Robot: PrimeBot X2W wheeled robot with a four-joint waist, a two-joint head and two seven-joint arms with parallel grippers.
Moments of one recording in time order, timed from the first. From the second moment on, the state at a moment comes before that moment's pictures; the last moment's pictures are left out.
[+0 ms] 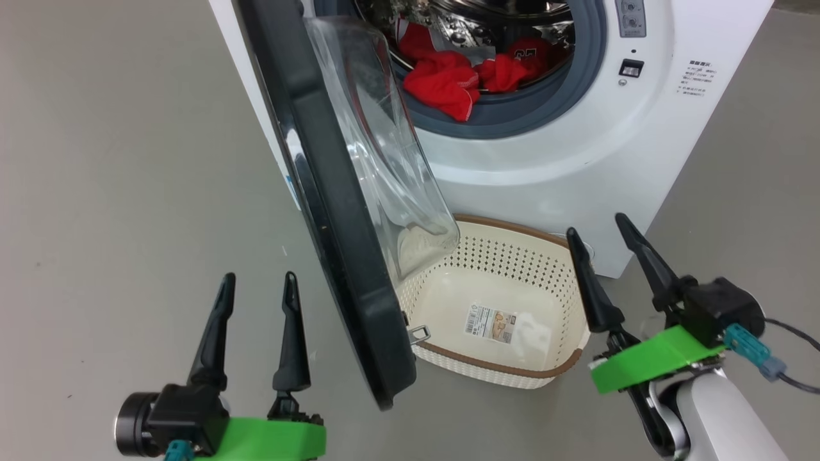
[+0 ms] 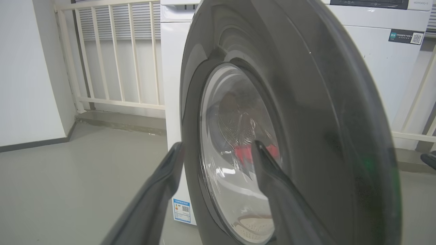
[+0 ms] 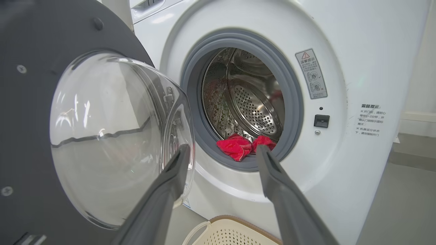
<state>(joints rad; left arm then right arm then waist) -0.12 0.04 -0.22 -0.01 -0.20 0.19 -0.26 -0.23 -0.06 0.11 0.24 0.27 0.13 -0.26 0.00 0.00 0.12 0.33</state>
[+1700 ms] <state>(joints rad) -0.13 0.04 -0.19 -0.14 -0.20 0.19 -0.26 -0.11 -0.05 0.08 0.20 0.23 0.13 -0.26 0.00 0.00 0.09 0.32</state>
